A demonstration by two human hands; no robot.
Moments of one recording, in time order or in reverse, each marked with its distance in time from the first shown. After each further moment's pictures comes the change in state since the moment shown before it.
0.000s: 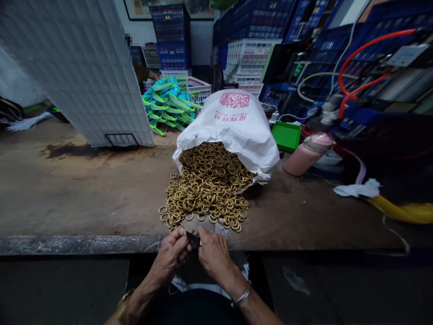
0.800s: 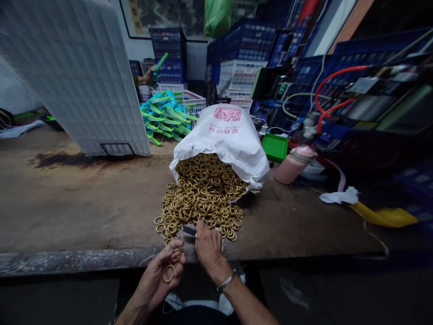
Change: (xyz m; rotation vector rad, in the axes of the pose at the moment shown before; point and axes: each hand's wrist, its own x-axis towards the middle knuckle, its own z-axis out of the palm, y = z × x) left_hand -0.011 0.007 -0.008 -0.436 -0.057 -0.156; right_hand 0.031 -0.002 0.007 -0.163 0.215 0.142
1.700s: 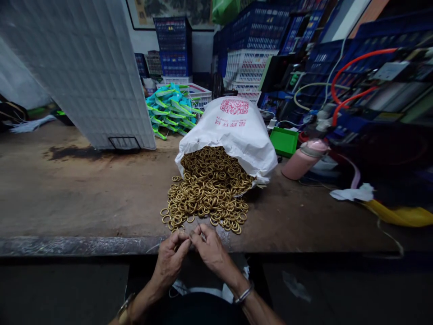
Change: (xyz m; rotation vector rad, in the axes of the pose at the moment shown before) left_hand 0.007 -0.001 0.013 0.821 0.141 0.559; right_hand -0.021 -0.001 -0.021 1.158 -0.230 -0.001
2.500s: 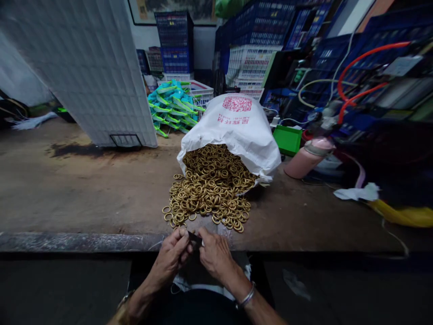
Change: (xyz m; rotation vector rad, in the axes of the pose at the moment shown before) left_hand -0.003 -0.014 -0.008 -0.289 -0.166 -0.335; right_hand -0.008 0.011 -0.003 -0.825 -0.044 -0.109
